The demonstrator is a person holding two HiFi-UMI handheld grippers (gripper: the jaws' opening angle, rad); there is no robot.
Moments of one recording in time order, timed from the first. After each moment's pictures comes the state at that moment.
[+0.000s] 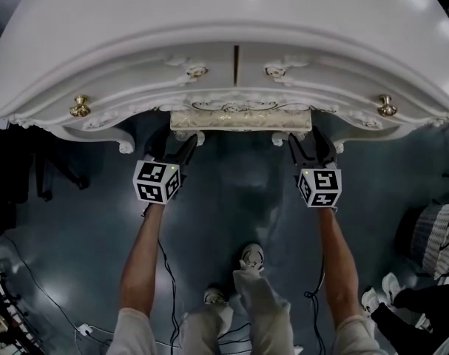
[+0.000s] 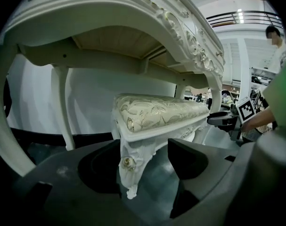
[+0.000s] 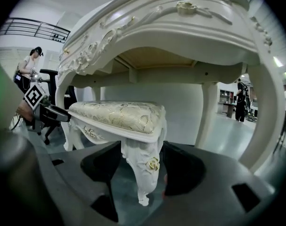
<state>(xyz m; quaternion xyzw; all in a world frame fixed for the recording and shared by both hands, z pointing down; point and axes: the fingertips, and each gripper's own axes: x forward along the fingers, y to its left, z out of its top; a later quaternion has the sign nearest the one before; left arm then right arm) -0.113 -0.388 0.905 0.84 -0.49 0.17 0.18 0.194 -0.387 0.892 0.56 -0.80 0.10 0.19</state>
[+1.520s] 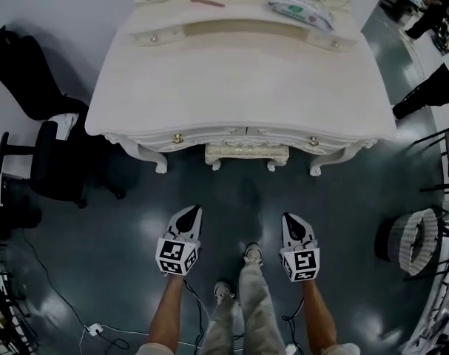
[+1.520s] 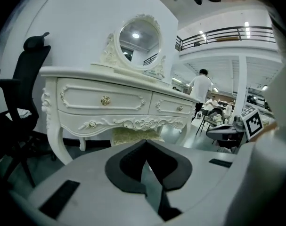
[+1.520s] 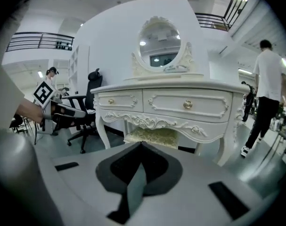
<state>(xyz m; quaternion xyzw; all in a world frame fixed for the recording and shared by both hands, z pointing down) -0.122 -0.181 0.633 0.83 -0.50 0.13 0.21 0.126 -0.161 0.635 0.51 -0.82 0.13 0.21</state>
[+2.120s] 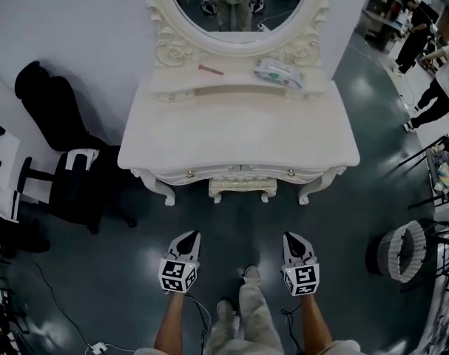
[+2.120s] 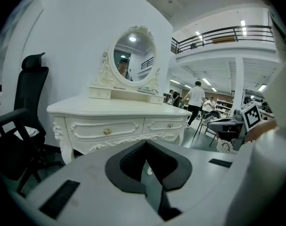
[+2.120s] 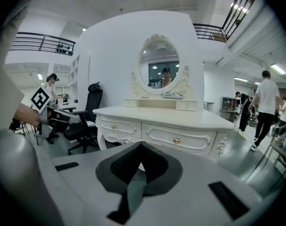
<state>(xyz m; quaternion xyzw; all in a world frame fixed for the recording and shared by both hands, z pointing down) -0.135 -0.145 0.500 0.83 -0.50 0.13 0.19 0.135 -0.136 0.483 0.53 -0.82 0.10 0.19</state>
